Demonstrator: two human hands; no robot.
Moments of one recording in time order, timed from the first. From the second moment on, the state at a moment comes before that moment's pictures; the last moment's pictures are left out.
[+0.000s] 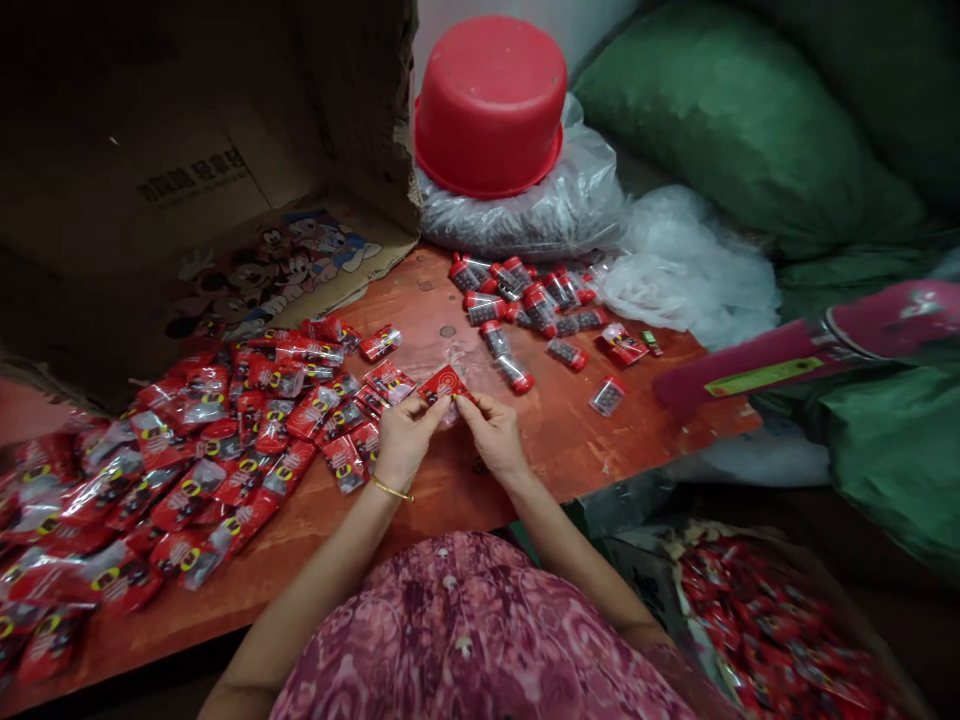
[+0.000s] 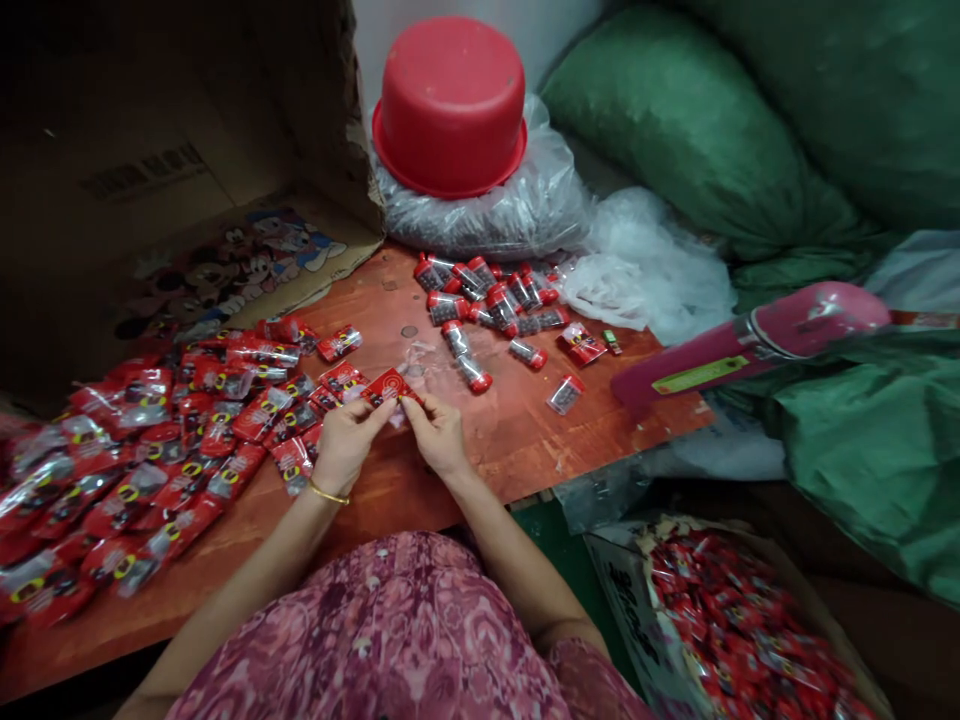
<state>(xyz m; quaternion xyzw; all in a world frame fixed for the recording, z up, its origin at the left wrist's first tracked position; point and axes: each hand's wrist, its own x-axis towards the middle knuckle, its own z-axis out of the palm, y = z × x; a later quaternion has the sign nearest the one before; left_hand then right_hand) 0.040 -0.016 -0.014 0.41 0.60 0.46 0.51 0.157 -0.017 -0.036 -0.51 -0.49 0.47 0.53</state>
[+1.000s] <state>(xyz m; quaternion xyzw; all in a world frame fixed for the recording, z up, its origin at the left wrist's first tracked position) 0.029 -0.018 -0.004 0.09 0.48 0.42 0.76 0.282 0.019 -0.029 -0.43 -0.90 0.01 0.04</state>
